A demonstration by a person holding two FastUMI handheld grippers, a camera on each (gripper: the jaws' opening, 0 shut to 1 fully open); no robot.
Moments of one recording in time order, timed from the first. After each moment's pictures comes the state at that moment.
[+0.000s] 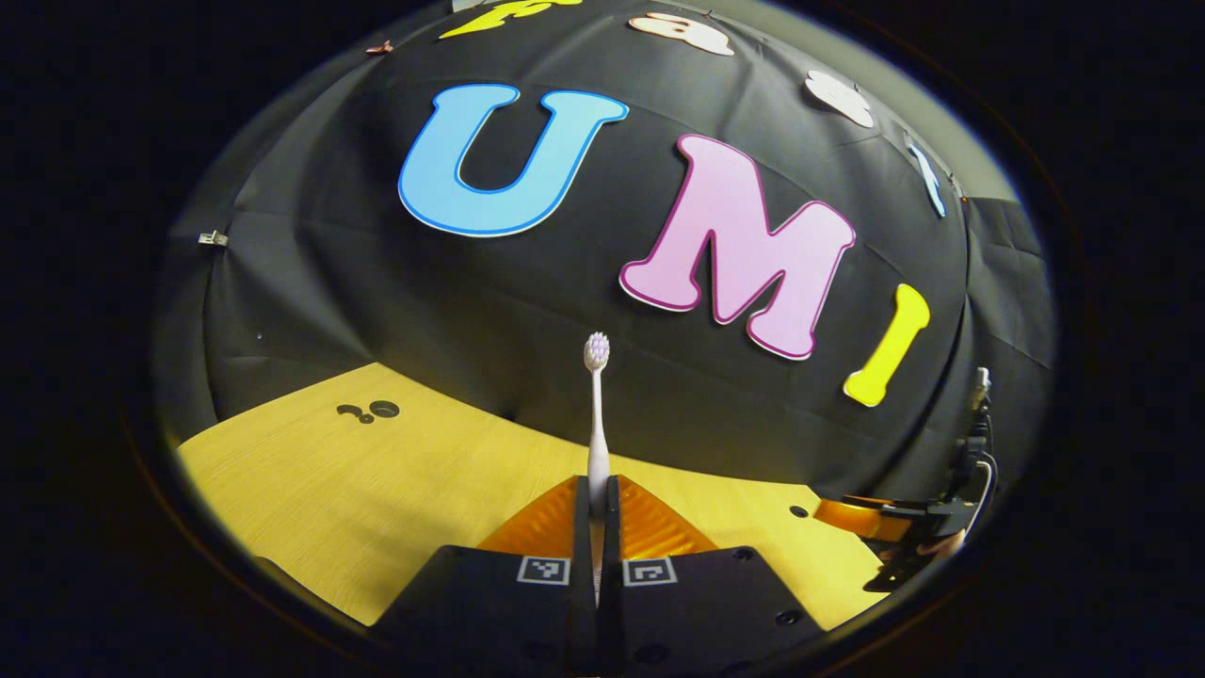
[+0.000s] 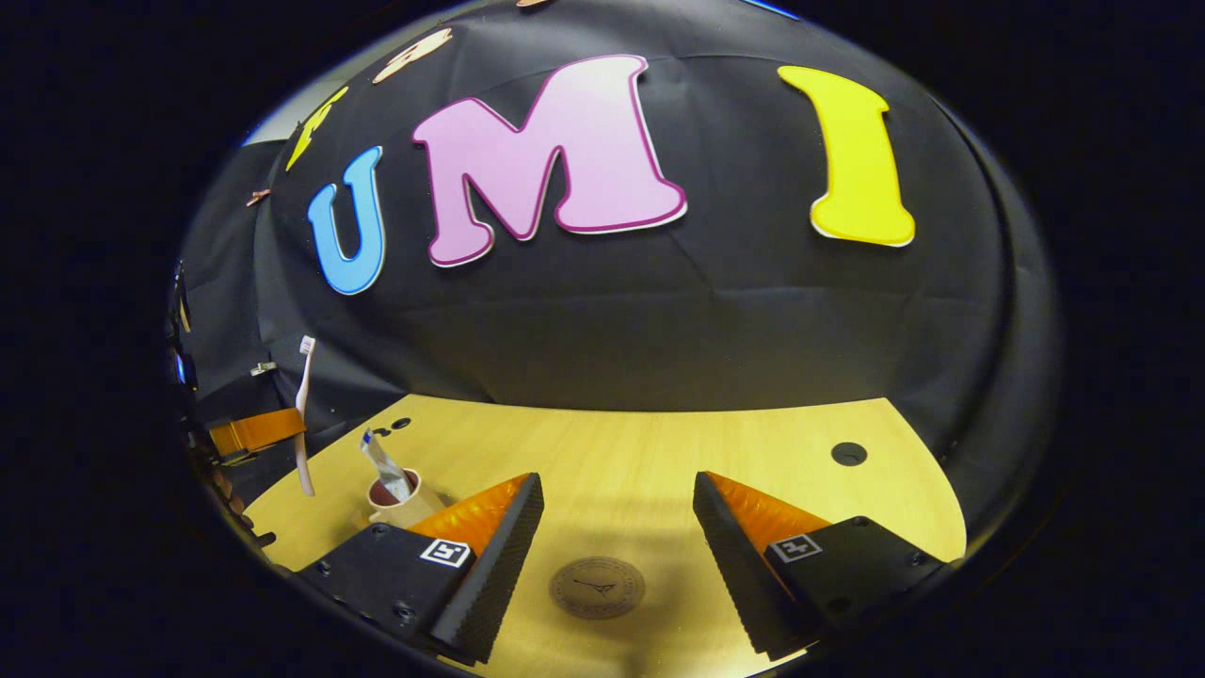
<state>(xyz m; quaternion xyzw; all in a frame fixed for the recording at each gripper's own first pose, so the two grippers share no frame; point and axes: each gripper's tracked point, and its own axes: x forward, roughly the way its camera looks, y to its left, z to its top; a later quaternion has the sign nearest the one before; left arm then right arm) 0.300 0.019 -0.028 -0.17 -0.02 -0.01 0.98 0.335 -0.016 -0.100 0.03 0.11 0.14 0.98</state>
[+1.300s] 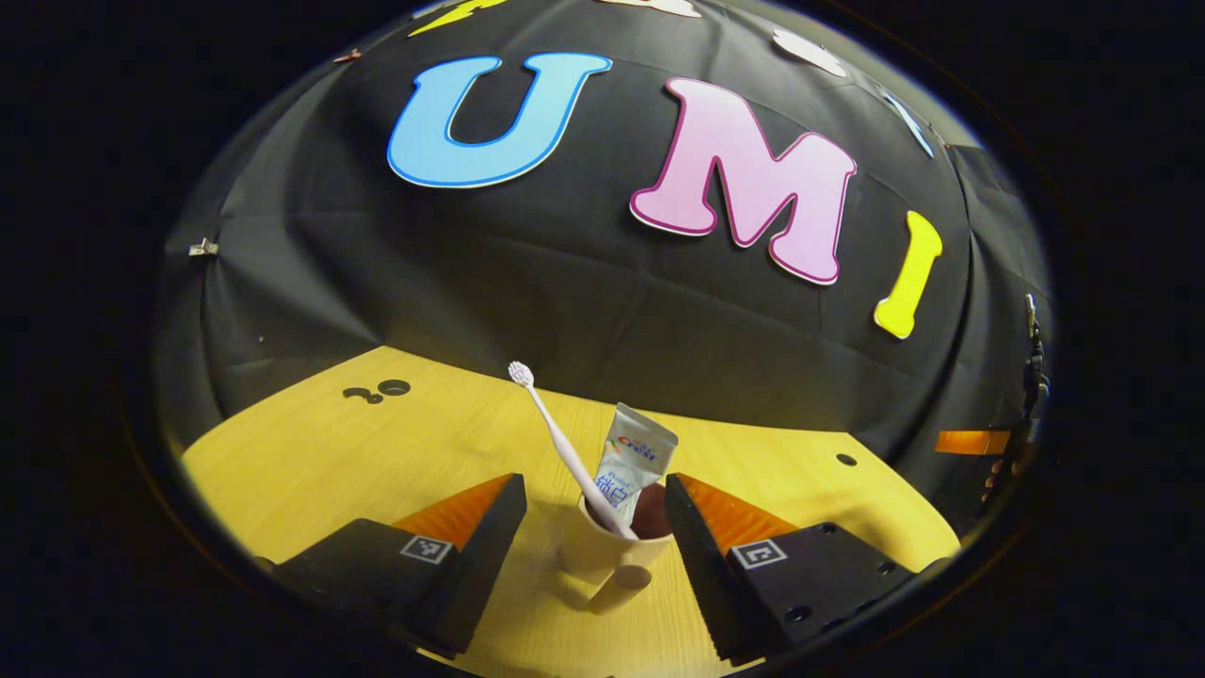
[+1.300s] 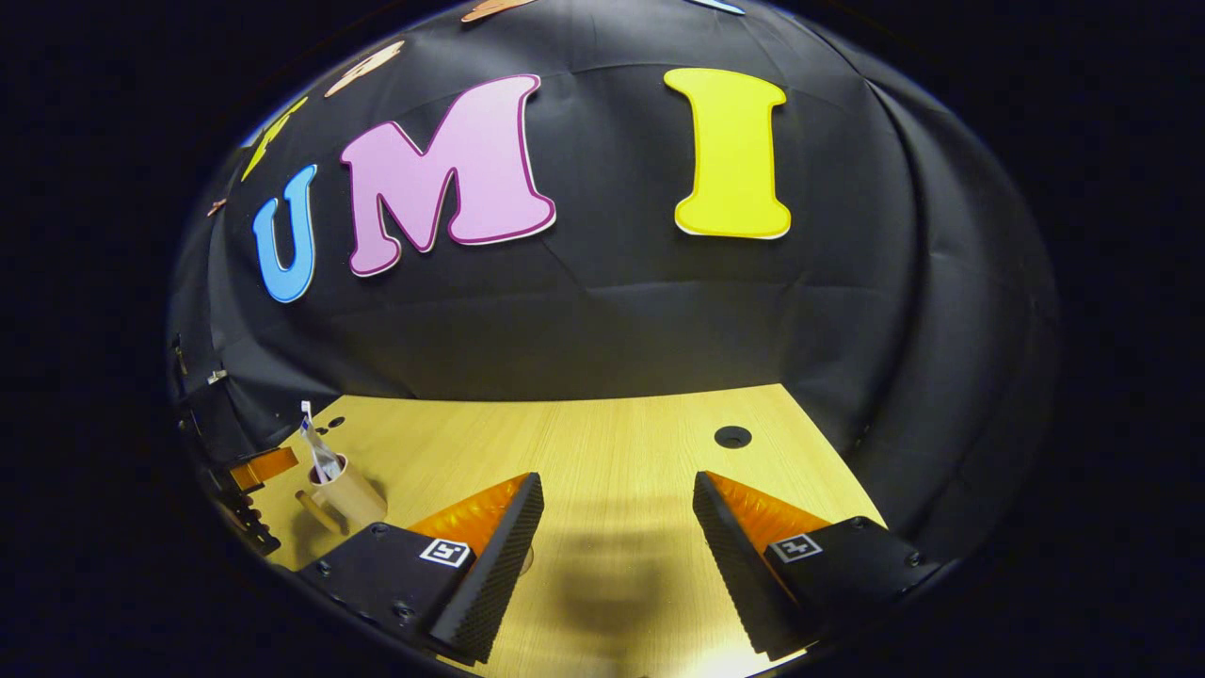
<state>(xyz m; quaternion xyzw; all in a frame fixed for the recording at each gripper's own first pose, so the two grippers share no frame) 0.305 0.022 -0.099 -0.10 0.05 0.00 0.99 0.298 -0.130 -0.104 0.04 0.13 0.05 0.99</state>
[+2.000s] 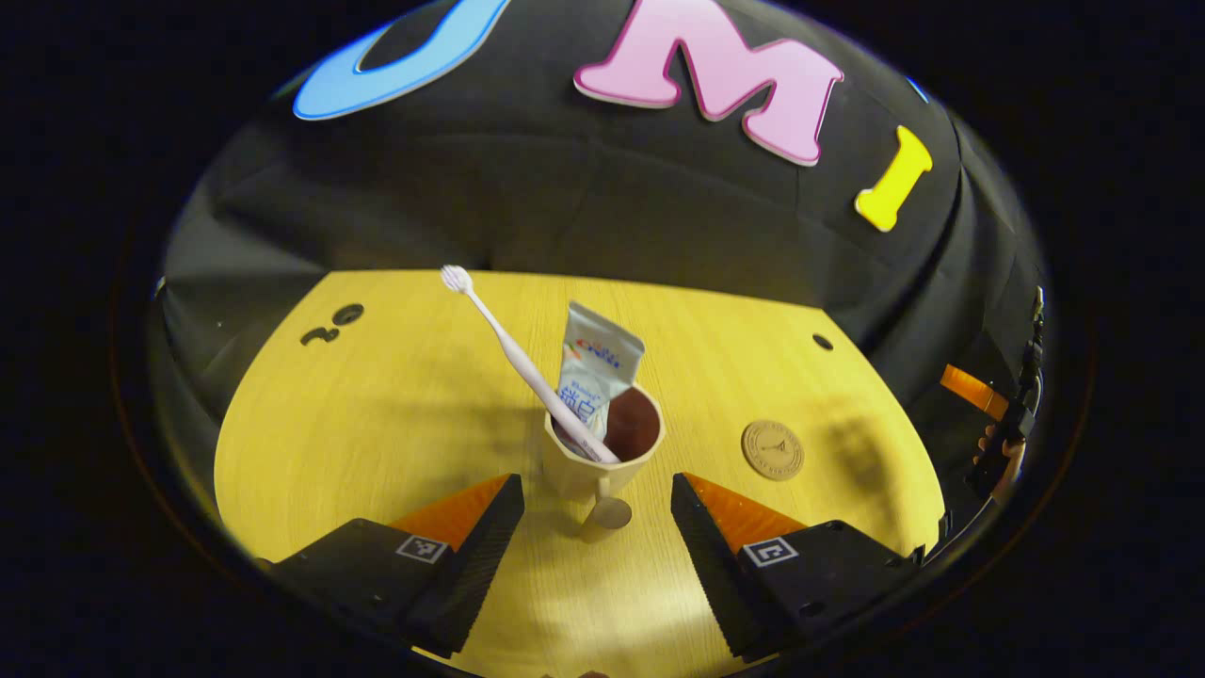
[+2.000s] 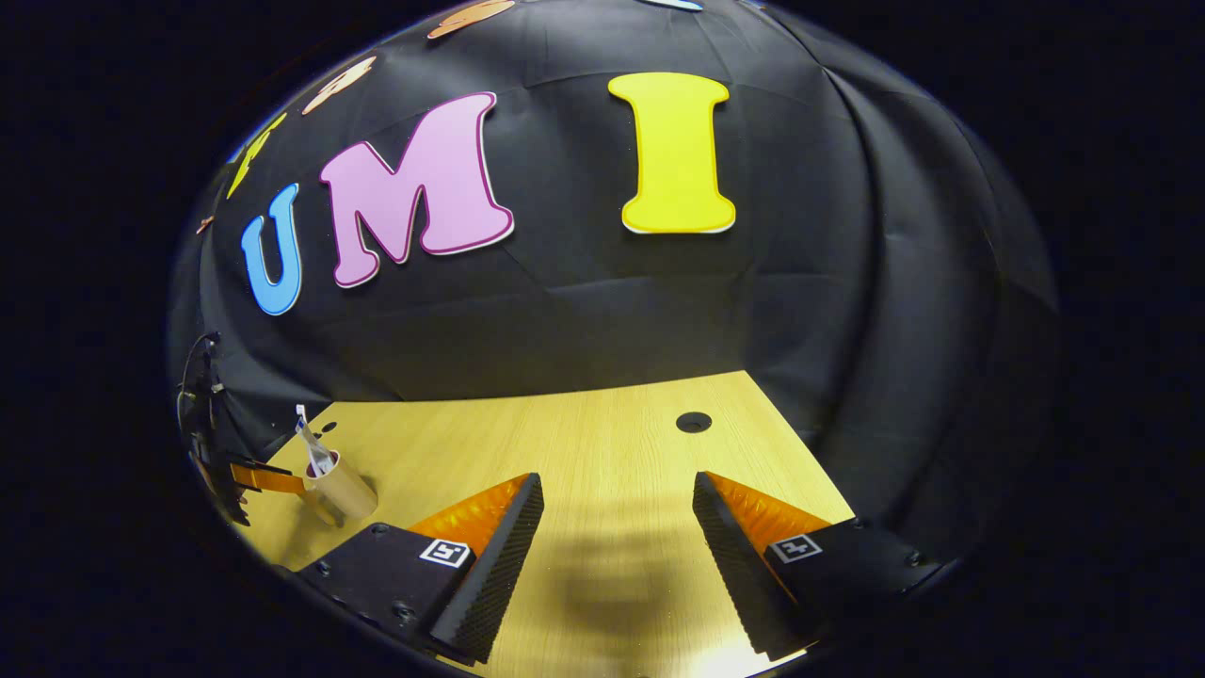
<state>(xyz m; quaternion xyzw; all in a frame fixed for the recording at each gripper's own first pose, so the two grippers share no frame) 0.300 -0.006 -0.154 -0.06 0.32 -0.08 0.94 0.268 -0.174 -0.112 0.06 0.14 0.02 0.99</state>
